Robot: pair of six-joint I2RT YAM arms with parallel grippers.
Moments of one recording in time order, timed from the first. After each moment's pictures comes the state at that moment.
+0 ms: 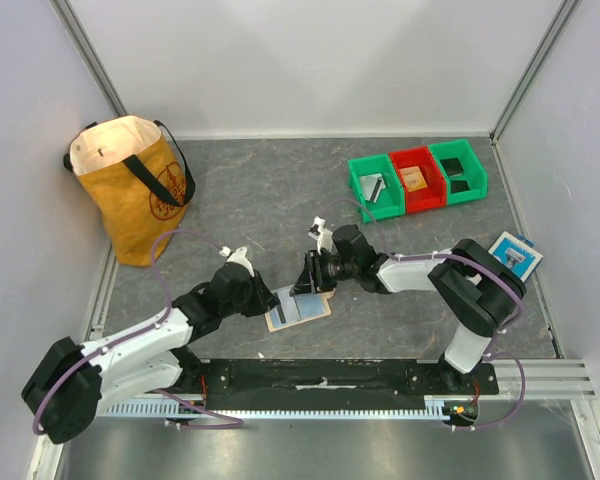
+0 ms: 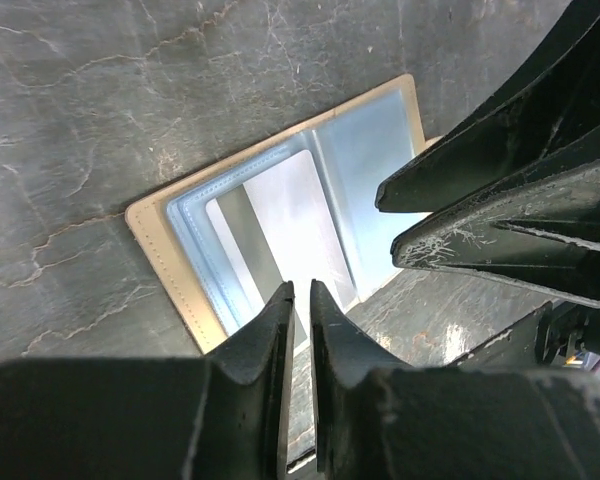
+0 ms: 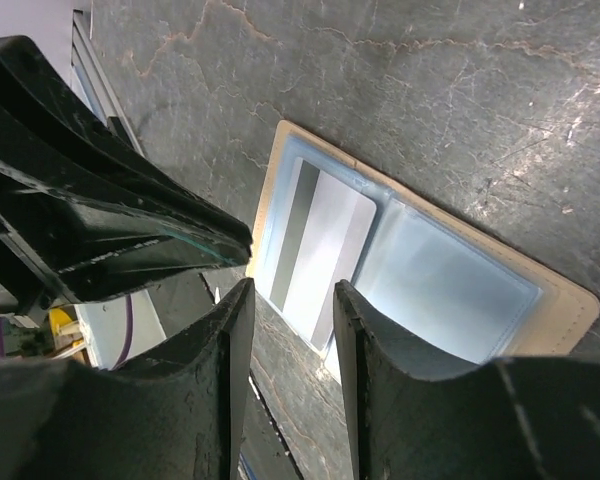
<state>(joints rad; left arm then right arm) -0.73 0.92 0.33 -0.11 -0.01 -0.87 0.76 1.72 0.75 0.35 -0.59 0.66</state>
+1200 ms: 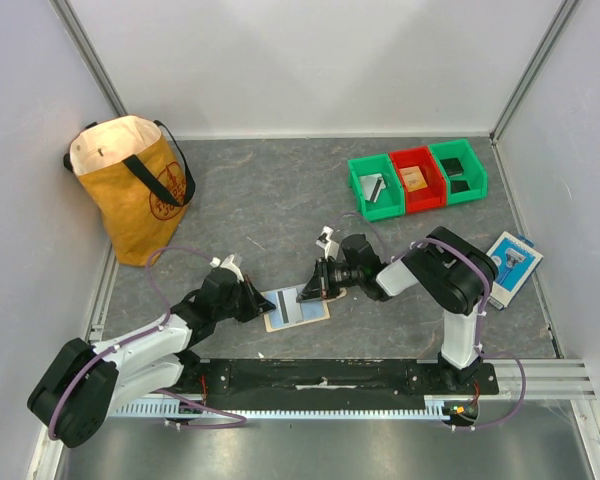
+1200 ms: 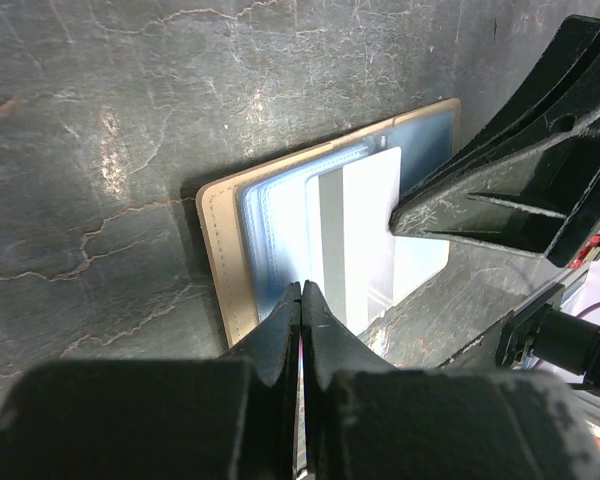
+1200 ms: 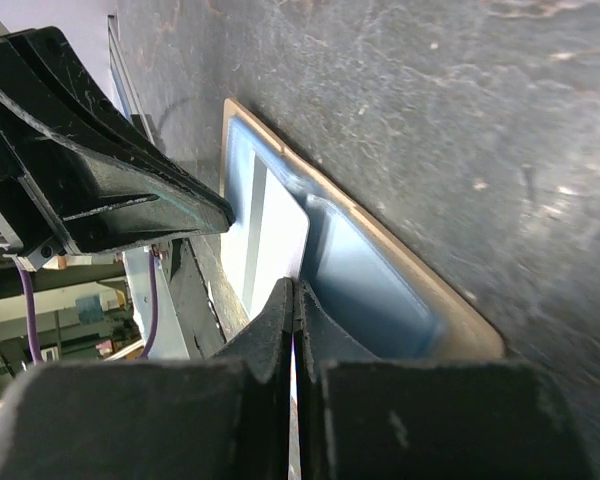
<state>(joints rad) -0.59 0.98 0.18 0.09 0.17 -0.95 0.70 1.93 0.65 0.69 -0.73 0.80</state>
